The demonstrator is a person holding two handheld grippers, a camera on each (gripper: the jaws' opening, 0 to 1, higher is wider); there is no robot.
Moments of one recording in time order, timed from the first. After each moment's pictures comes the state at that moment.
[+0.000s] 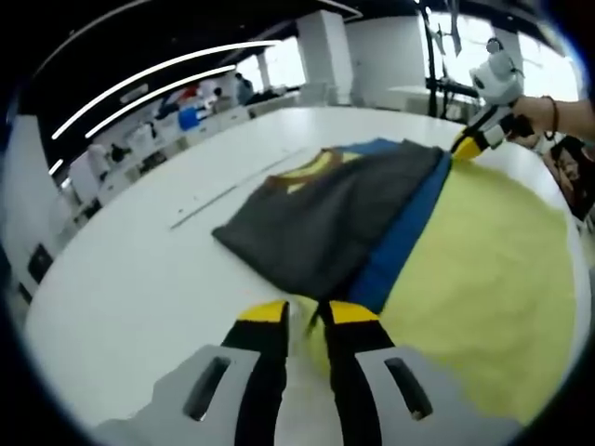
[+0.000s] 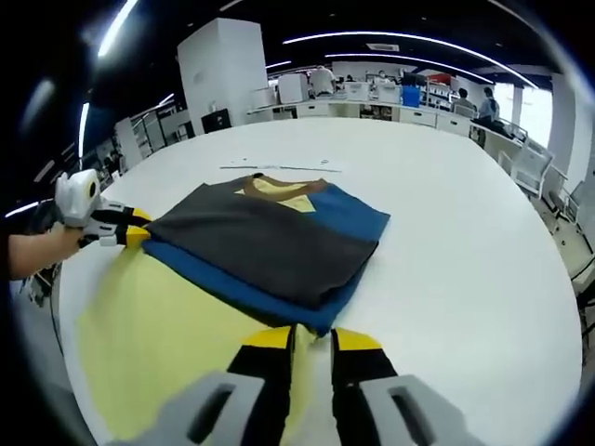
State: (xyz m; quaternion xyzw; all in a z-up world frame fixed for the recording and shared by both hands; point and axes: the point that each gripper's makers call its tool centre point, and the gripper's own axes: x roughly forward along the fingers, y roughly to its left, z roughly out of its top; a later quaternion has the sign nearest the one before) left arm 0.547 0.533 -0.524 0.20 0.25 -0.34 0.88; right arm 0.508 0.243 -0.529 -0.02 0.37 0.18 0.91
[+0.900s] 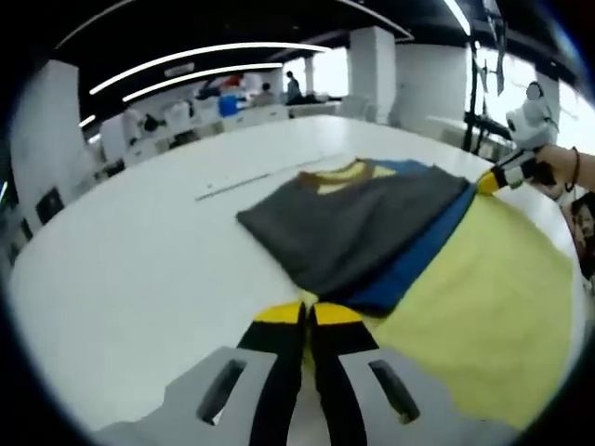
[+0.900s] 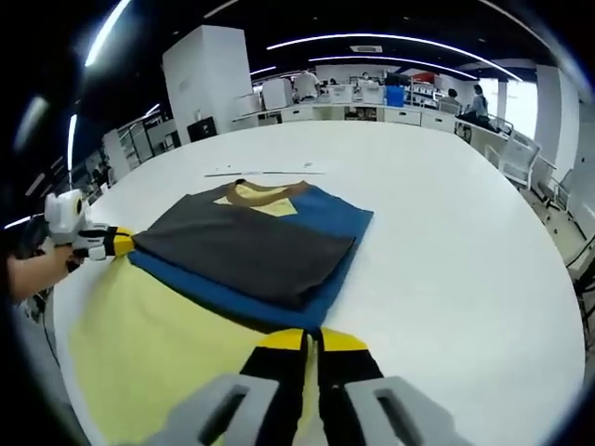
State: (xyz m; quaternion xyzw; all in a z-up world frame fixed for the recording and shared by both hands) left arm 0.542 0.547 -0.524 0.11 0.26 -0.28 0.92; right arm 0.514 0.236 -0.530 0.00 0.37 0.16 0.92
